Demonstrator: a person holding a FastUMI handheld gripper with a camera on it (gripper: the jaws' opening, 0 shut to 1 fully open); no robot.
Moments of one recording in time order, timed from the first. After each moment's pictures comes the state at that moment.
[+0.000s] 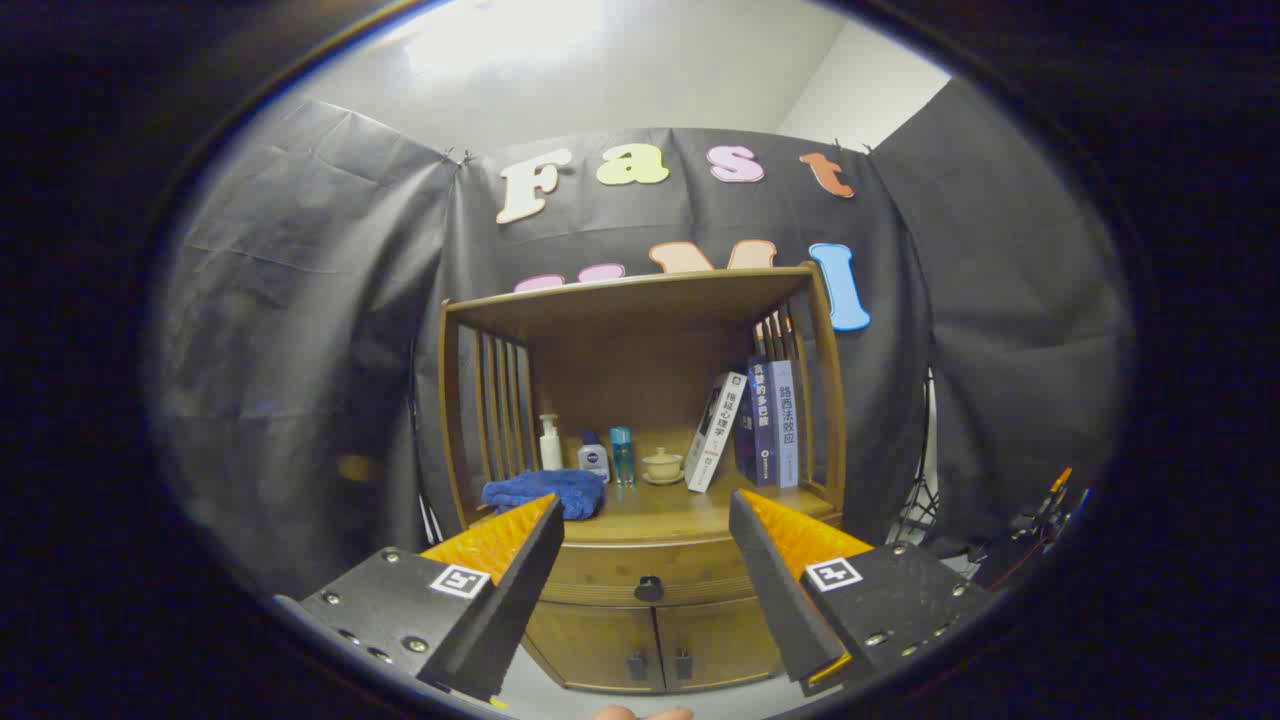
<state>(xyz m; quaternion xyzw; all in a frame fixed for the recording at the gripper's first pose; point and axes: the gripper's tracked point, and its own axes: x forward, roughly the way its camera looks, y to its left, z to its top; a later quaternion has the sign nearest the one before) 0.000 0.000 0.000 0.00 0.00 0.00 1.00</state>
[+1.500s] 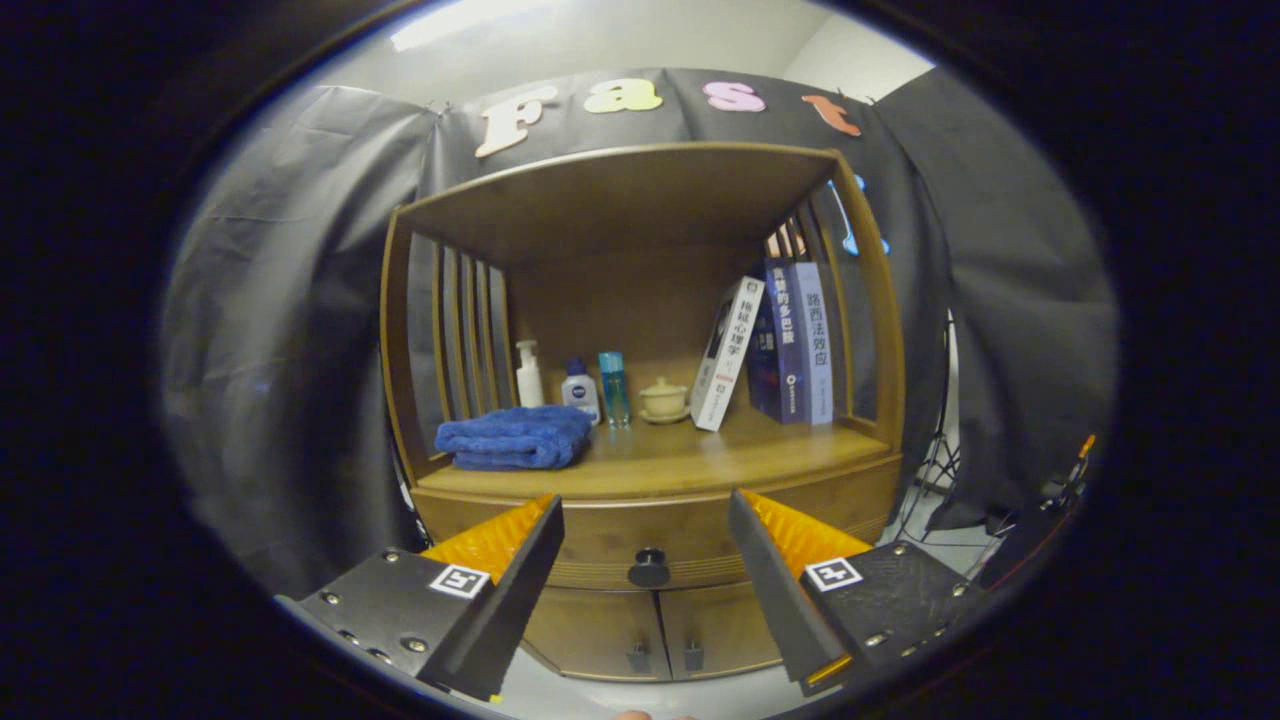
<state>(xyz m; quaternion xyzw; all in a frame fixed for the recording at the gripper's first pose) 0.110 -0.003 -0.122 0.01 0.09 0.00 1.00</state>
